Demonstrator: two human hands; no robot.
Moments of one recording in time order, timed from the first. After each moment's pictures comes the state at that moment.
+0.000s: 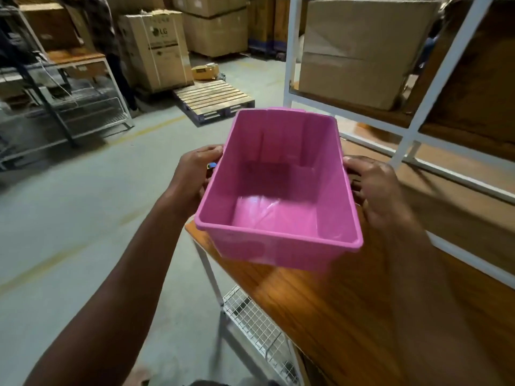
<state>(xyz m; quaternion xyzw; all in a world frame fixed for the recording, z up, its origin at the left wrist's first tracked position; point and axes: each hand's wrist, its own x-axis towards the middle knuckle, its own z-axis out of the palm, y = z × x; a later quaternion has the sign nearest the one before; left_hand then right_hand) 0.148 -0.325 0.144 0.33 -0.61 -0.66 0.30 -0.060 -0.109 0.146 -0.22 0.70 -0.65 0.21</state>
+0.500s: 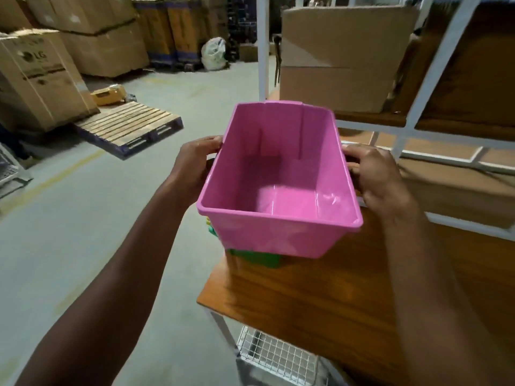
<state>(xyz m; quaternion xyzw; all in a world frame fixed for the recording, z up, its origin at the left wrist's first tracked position) 0.074 -0.549 0.166 0.19 -0.67 -0.70 0.18 -0.051 -0.281 0.158 -0.08 0.72 -0.69 0.09</state>
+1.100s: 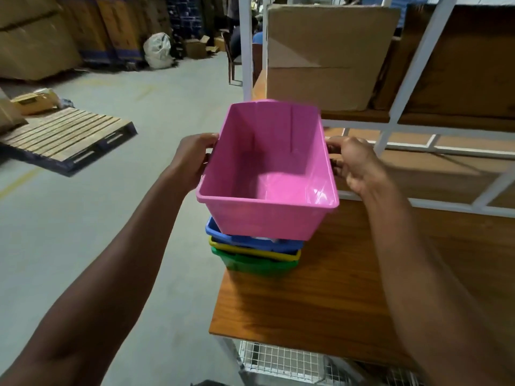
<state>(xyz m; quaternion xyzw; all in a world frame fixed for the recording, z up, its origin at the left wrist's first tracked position) -0.029 -0.661 0.133 0.17 -0.67 -0.71 0.09 -0.078 -0.354 0.161 -0.01 0.74 -0.67 0.08</state>
